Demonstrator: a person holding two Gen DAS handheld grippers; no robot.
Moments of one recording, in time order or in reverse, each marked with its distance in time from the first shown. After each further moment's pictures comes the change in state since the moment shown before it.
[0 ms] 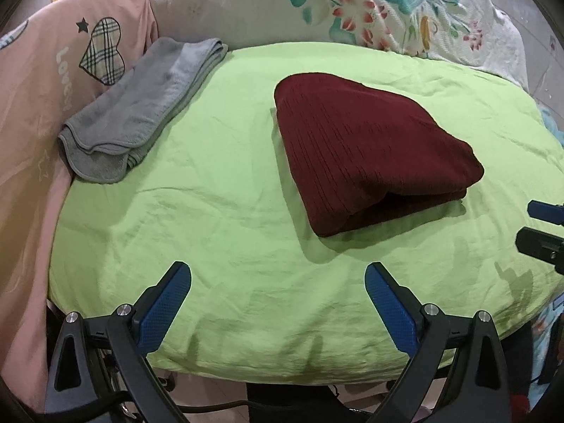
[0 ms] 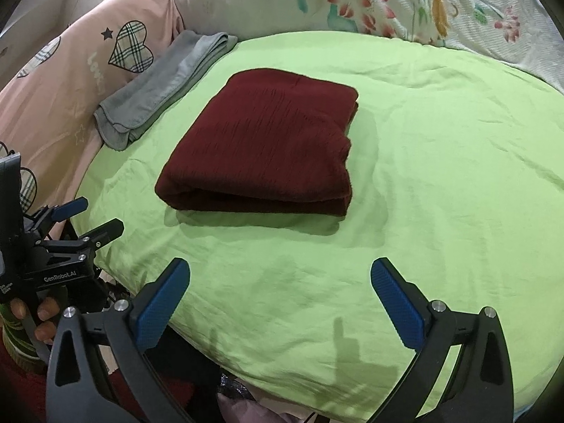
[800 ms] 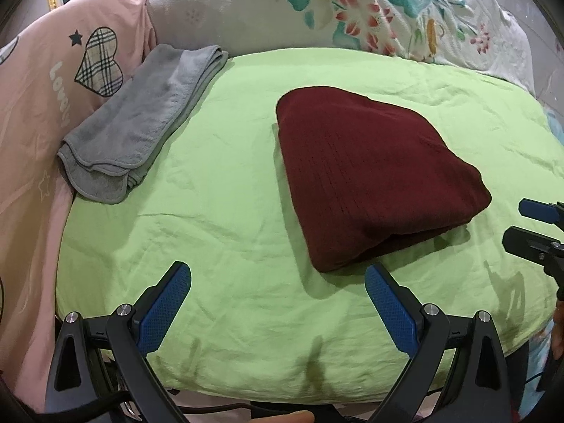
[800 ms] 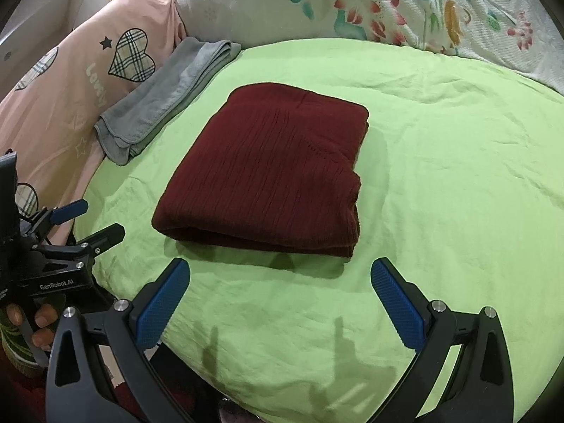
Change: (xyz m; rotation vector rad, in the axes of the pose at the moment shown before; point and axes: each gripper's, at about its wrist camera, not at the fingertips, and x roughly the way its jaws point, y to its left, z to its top) left arm 0.003 -0.009 0.034 0.006 0.006 0.027; right arm 0.014 -0.004 0.036 -0.009 -0.011 0.032
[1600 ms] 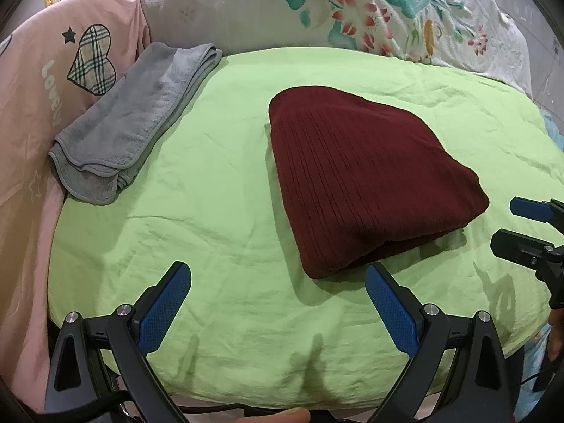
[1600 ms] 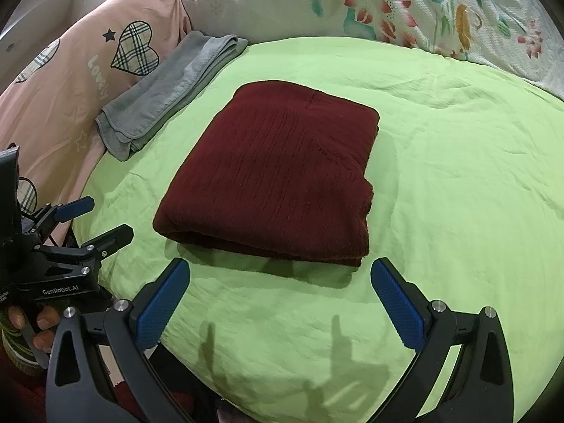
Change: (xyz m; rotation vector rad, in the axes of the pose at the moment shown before) left arm 0.006 -0.002 0.004 -0.013 0.001 -0.027; right arm 0.008 0.006 0.008 -0.029 0.012 0.006
